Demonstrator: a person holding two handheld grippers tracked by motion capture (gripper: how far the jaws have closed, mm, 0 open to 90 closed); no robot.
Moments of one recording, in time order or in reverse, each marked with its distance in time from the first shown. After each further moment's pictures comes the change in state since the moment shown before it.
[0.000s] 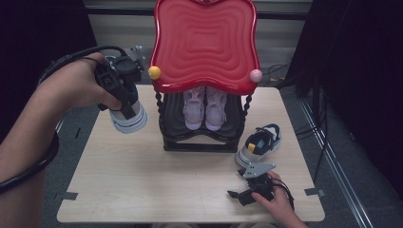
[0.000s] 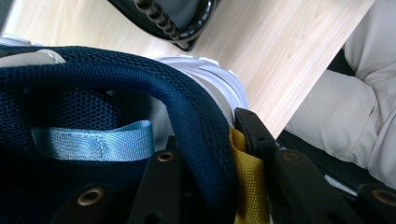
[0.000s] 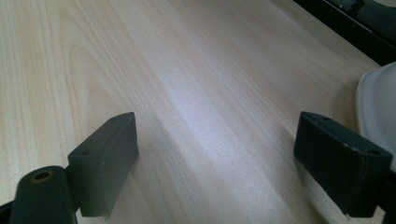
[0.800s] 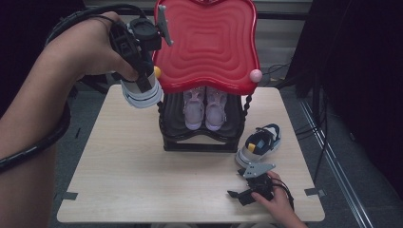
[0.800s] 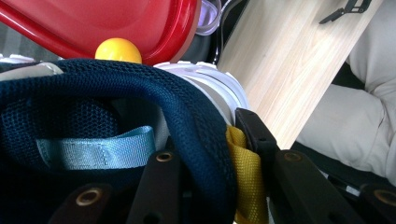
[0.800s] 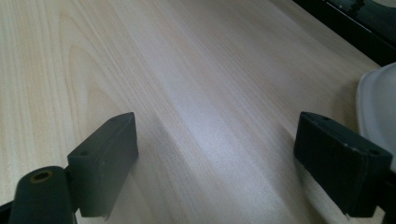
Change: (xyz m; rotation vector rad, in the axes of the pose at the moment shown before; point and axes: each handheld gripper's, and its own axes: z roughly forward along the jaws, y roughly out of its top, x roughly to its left) left arm -0.017 0.045 -0.055 -0.049 0.087 0.086; right arm 0.000 0.000 0.000 -0.001 0.000 0.000
